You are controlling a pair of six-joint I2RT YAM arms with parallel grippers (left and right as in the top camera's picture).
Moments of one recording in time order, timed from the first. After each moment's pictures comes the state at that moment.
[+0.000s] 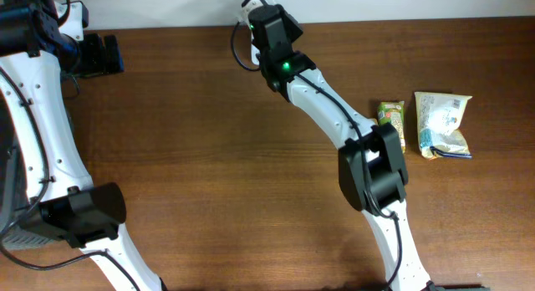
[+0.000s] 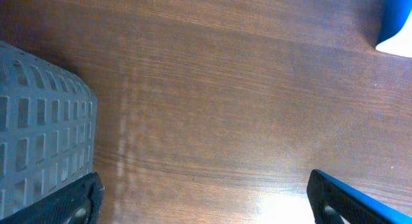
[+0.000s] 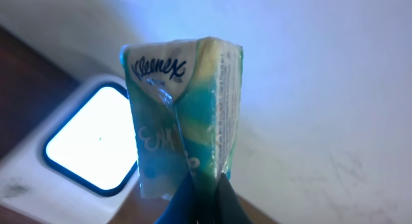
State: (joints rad) left arm 0.23 2.10 2.53 -1.56 0.08 0.05; right arm 0.48 2.44 2.12 -0.09 0.57 -0.64
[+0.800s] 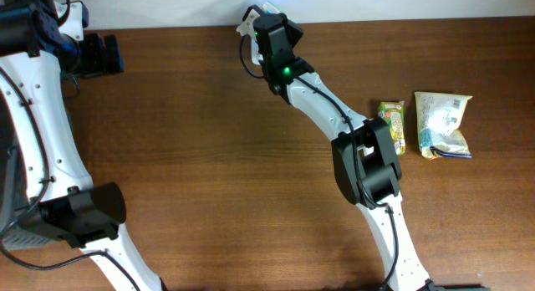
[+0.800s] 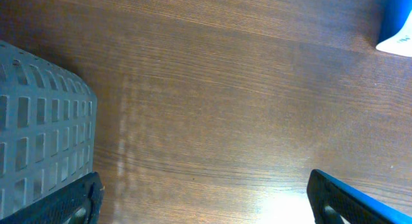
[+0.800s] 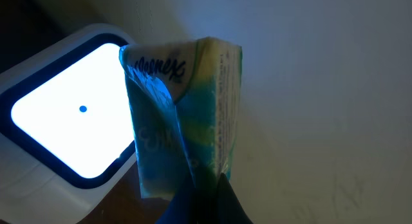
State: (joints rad) left arm 0.23 2.10 2.53 -1.56 0.08 0.05; right arm 0.47 2.51 2.12 -0.04 0.58 -0.84
